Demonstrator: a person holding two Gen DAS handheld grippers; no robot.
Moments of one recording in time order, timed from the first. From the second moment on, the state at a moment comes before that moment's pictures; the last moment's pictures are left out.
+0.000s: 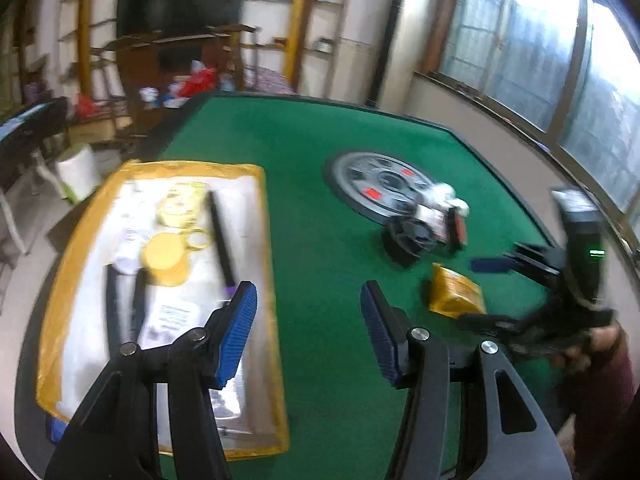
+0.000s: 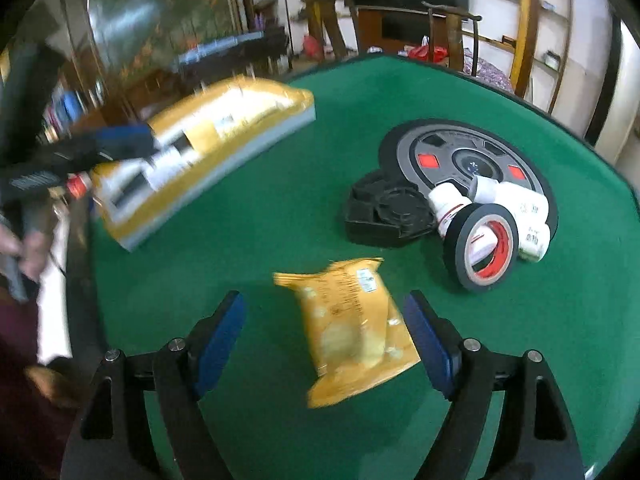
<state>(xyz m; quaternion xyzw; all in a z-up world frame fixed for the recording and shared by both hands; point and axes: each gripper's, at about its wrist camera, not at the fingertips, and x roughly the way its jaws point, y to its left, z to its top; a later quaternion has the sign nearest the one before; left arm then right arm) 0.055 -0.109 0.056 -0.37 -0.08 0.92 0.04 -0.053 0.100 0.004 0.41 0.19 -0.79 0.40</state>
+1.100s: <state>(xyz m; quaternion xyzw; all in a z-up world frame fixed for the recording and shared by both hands) -0.083 0.015 -0.009 -0.47 -0.01 0.88 0.03 -0.106 0.228 0.019 0.43 -0.09 -0.82 0.36</state>
